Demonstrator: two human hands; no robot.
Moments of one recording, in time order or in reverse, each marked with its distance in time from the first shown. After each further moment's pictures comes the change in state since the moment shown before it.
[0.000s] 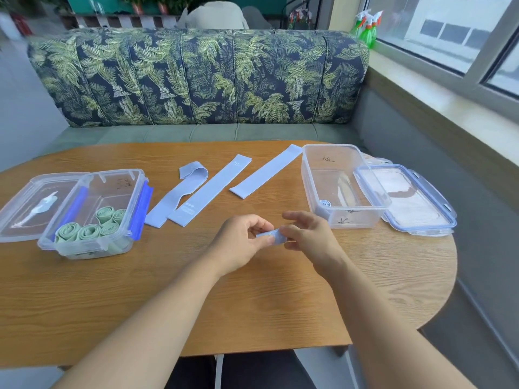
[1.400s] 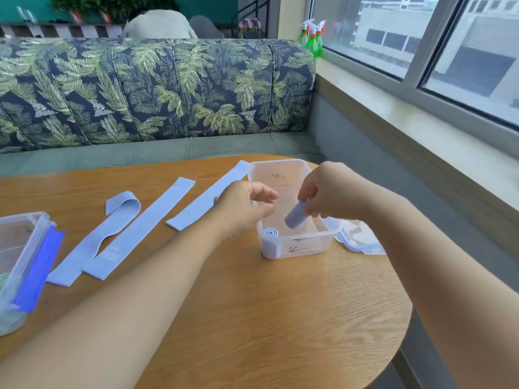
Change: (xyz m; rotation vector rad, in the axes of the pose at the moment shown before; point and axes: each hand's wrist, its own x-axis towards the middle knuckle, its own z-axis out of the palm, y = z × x) left_hand 0.122 0.099 0.046 0.042 -0.125 0.082; right_hand 0.044 -0.111 -0.136 -1.043 0.012 -0.127
